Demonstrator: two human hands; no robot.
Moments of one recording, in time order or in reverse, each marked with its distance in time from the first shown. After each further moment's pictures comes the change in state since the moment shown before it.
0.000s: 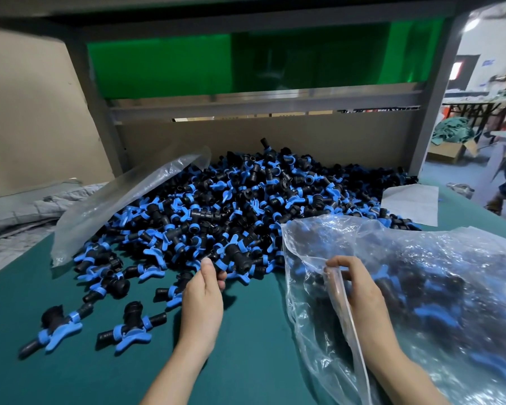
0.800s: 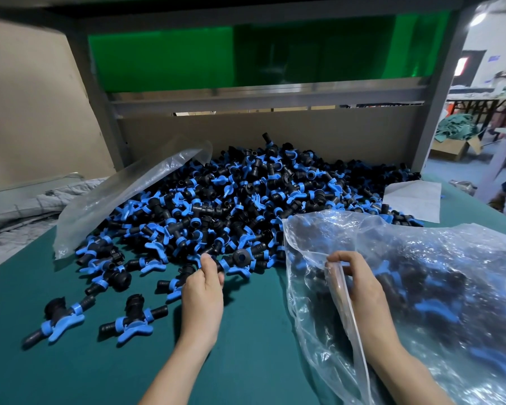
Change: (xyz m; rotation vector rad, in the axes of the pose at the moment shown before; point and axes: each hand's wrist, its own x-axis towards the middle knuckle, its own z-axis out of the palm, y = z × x) left_hand -0.002 0.002 0.000 0.015 0.034 0.006; right_hand 0.001 0.003 0.002 -0.005 0.030 -0.042
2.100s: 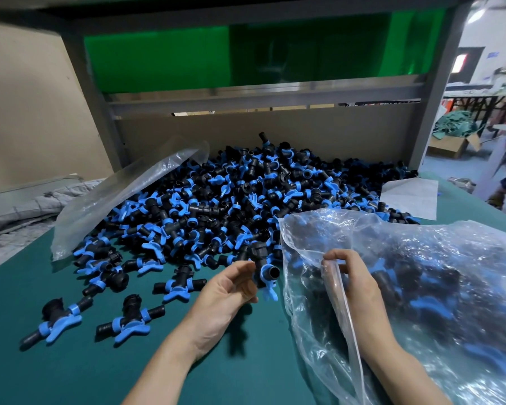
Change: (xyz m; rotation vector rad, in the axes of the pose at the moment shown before) left_hand -0.009 0.002 0.000 -0.594 -0.680 -0.110; right_hand 0.000 0.004 0.000 0.012 -0.010 0.004
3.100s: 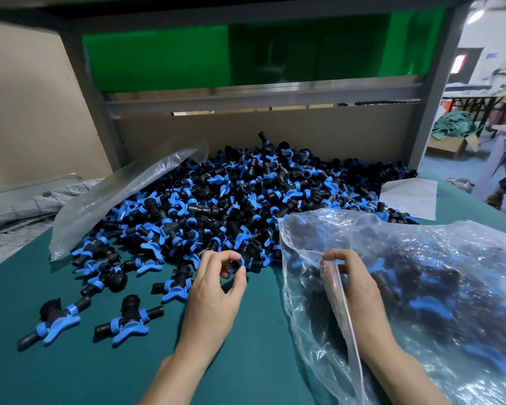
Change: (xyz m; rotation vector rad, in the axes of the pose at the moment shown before) left_hand -0.005 0.000 0.002 0.933 0.438 0.495; right_hand -0.001 -0.005 -0.001 -0.043 0.005 -0.034
